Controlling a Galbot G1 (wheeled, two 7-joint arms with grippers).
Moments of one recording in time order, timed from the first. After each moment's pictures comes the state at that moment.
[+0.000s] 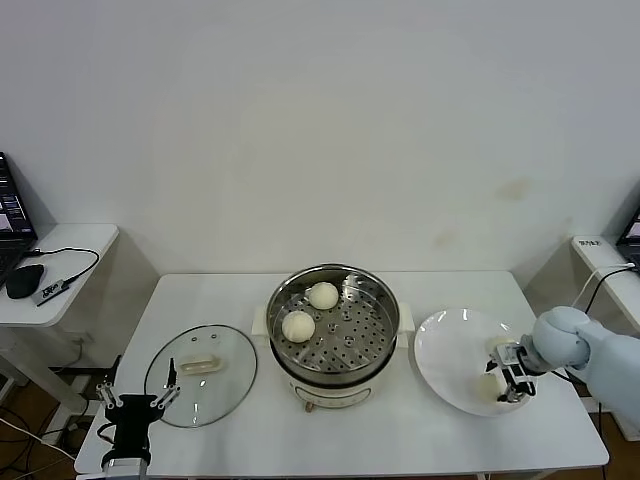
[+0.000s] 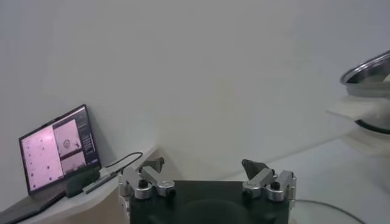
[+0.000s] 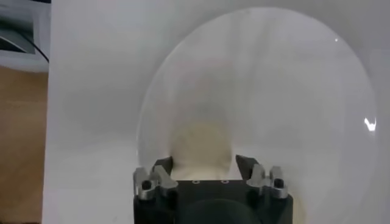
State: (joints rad) left arm 1.71 -1.25 -0.62 -2.06 0.10 -0.02 -0.30; right arm -0.30 0.44 -0.63 1.50 -0.21 -0.24 -1.03
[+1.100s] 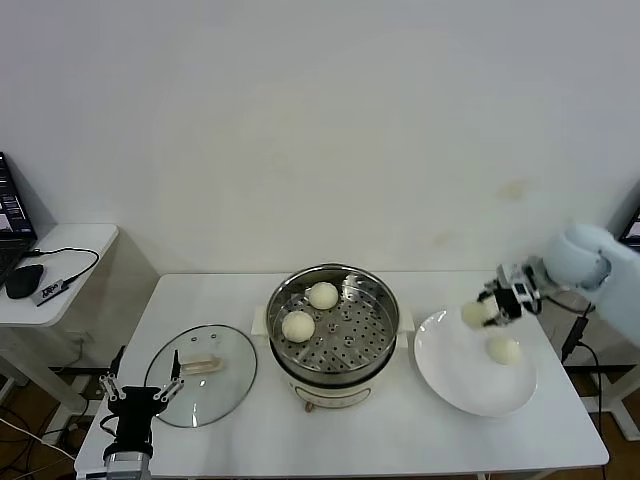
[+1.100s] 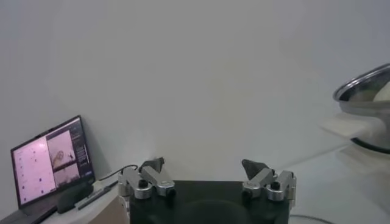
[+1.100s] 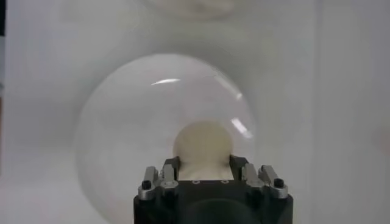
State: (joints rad) left arm 1.69 -1.23 -0.61 -2.09 0.10 -0.02 -0.30; right arm 0.22 0.49 -0.83 1.48 0.00 -0.26 -1.10
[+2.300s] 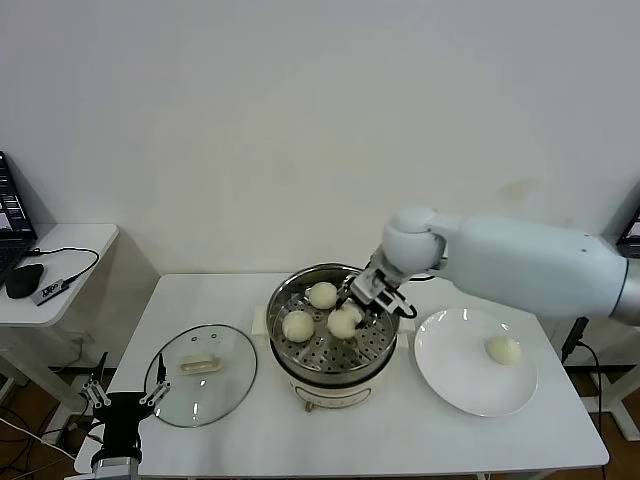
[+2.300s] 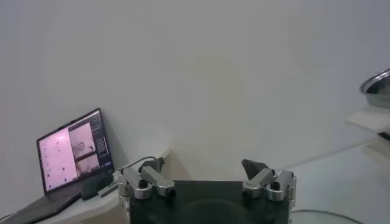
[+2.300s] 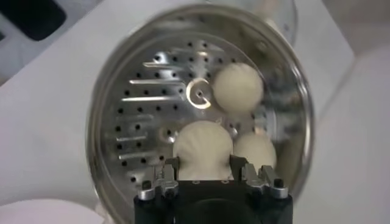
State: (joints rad) left arm 1.72 -1.28 -0.66 -2.09 0.10 -0.03 -0.31; right arm 0.53 0.95 -1.28 1.60 0.09 -0.06 -1.00
